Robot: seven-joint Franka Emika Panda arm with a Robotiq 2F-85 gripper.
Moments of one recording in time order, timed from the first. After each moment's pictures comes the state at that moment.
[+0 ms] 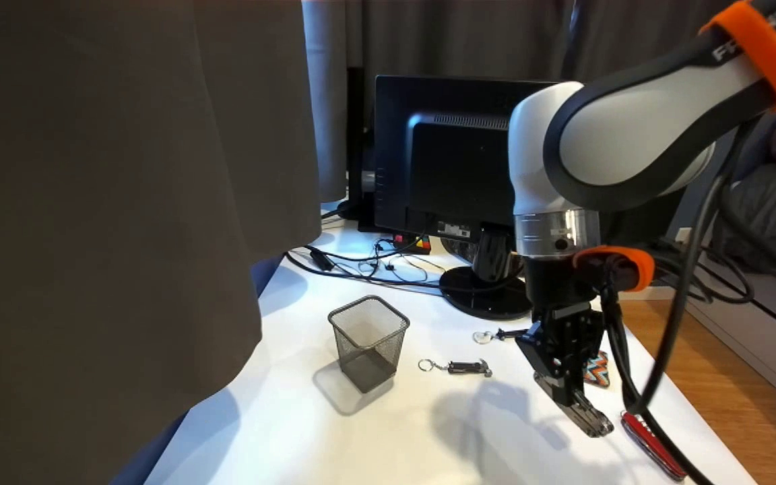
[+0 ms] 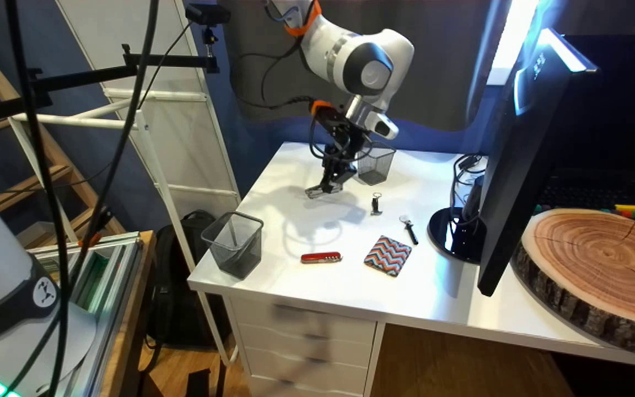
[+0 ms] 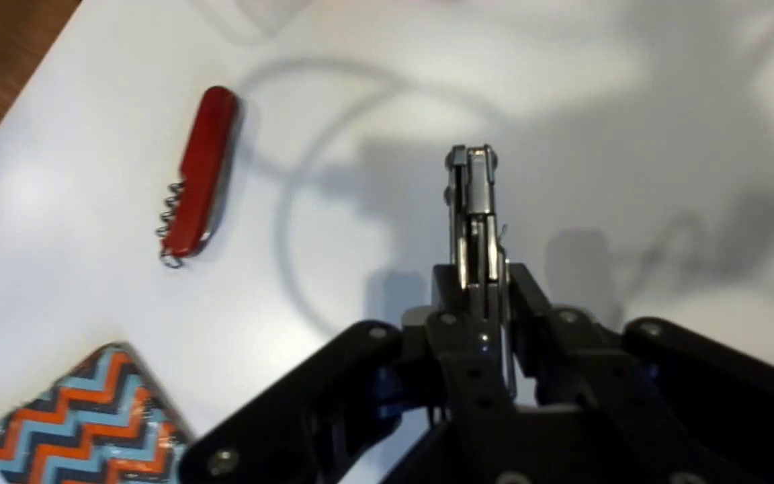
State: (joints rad) arm 0.31 0.68 0.12 -1.68 0.09 1.99 0.28
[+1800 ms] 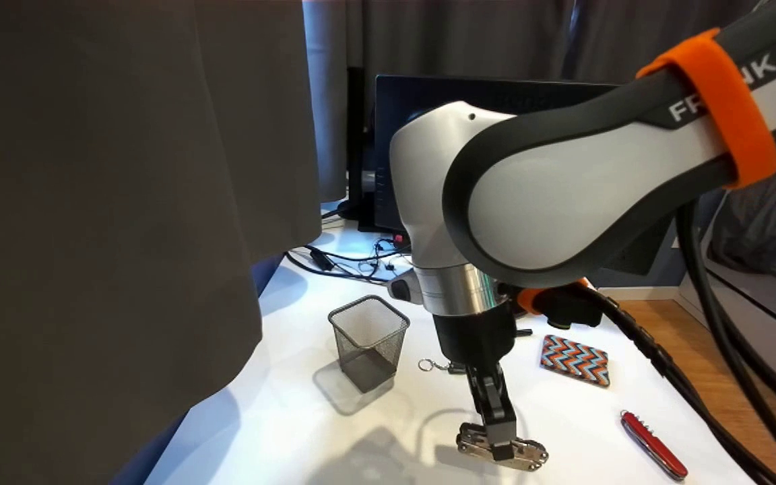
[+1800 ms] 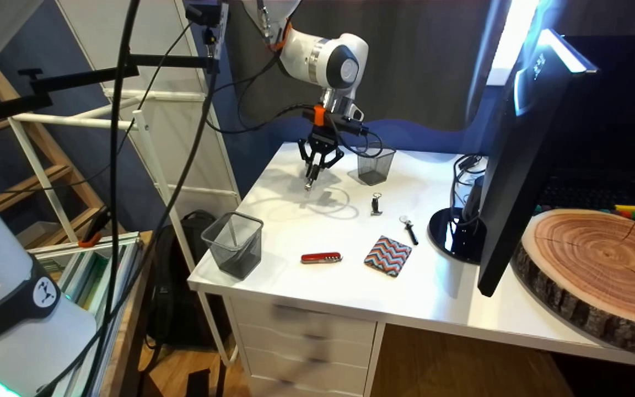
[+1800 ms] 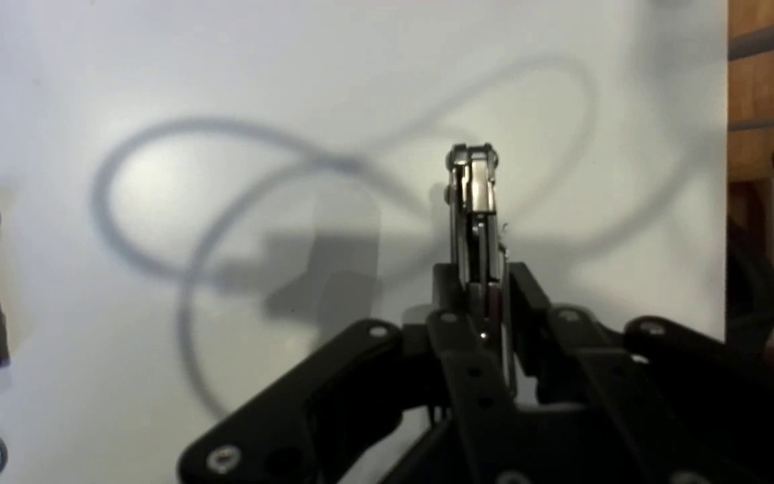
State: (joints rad) arm 0.41 0.88 0.25 -1.39 -0.14 1.88 -0.44
